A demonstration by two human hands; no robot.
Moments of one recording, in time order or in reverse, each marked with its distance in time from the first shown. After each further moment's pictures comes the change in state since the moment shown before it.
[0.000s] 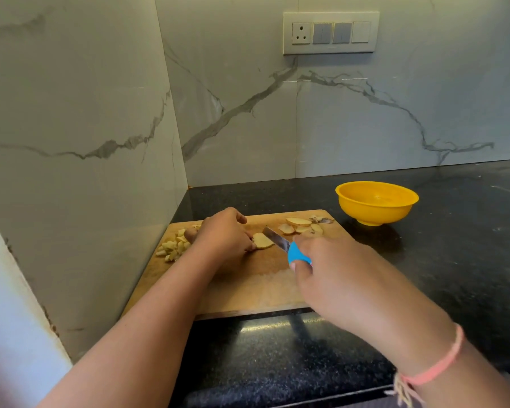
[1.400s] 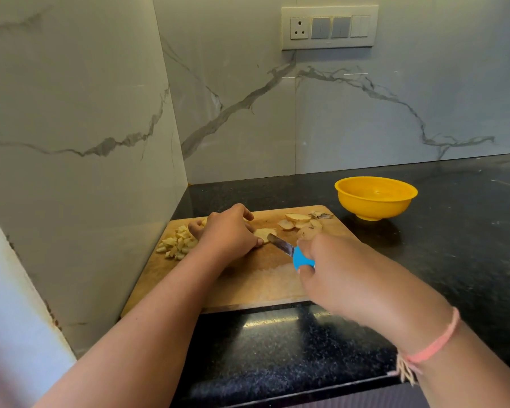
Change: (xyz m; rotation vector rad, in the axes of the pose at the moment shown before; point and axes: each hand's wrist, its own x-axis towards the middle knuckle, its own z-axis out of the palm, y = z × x) left_hand -0.016 0.008 0.001 0.119 0.068 0.065; right_hand 0.004 0.011 0.007 0.055 -0.020 0.012
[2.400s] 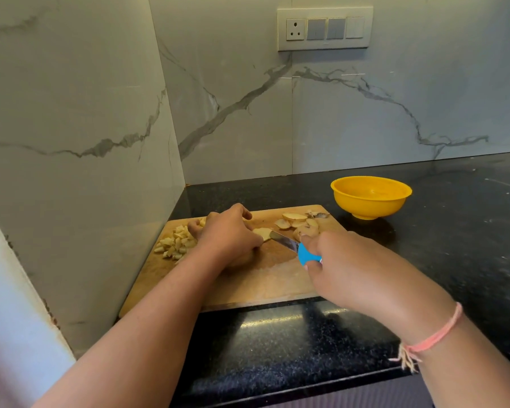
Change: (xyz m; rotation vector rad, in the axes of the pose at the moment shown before) left_hand -0.005 0.004 0.000 0.003 -0.023 0.004; right_hand 0.006 0.019 0.005 -0.071 0.092 -0.027
